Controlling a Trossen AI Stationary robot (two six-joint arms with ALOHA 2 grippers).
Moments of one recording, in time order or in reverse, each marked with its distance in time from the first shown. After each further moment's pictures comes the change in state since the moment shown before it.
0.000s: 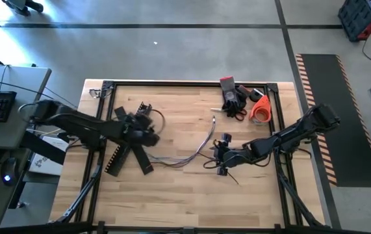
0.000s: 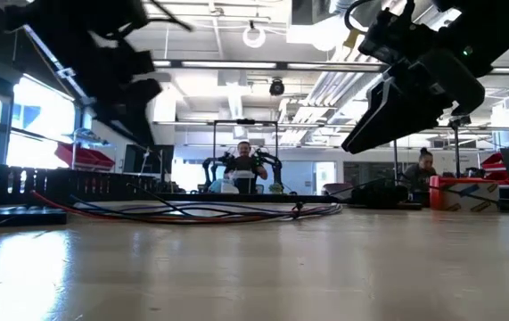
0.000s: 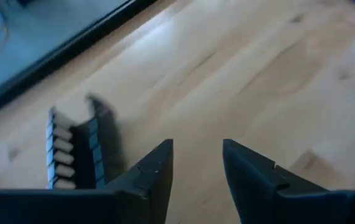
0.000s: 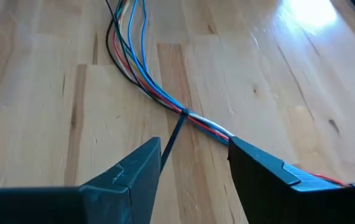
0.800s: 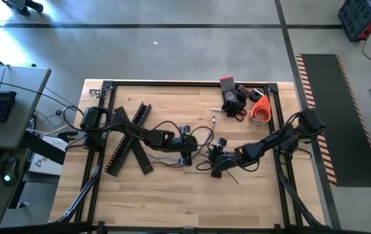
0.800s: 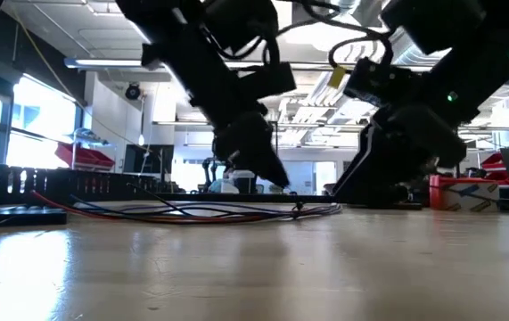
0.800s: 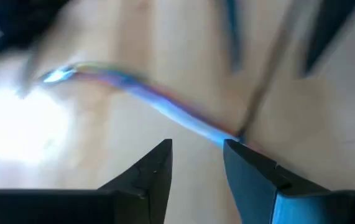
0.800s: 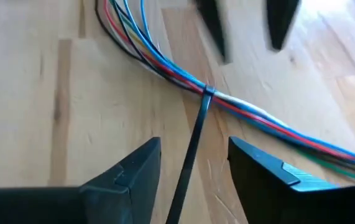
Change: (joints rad) left arm 0.024 0.651 0.471 0.444 0.433 0.903; right arm -0.014 0.206 0.000 0.158 -0.021 0.087
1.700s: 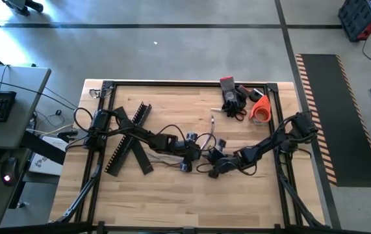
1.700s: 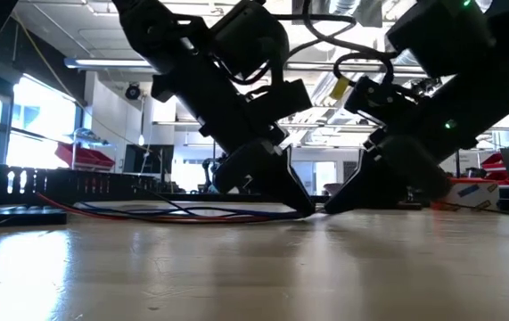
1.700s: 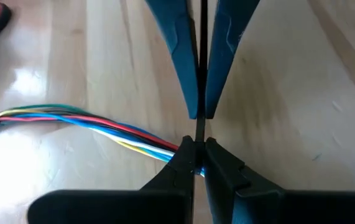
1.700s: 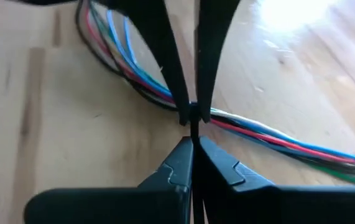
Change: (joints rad) left arm 0.003 0.120 0.001 0.157 0.165 0.142; right arm 0.034 0.118 -0.042 0.207 0.092 0.018
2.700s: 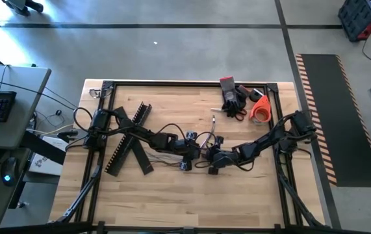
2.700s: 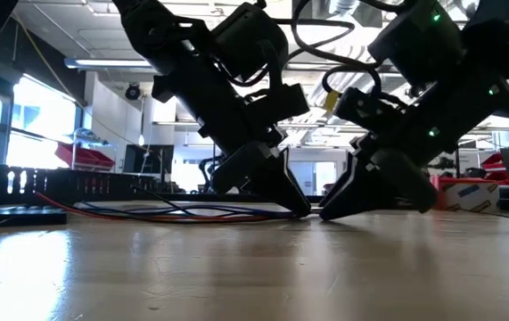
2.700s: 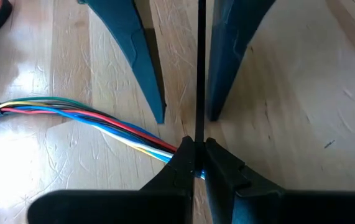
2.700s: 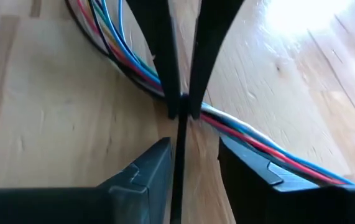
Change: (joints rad) left arm 0.006 0.000 0.000 -0.006 0.008 0.016; right arm -0.082 0.006 0.009 0.002 -0.045 -0.168
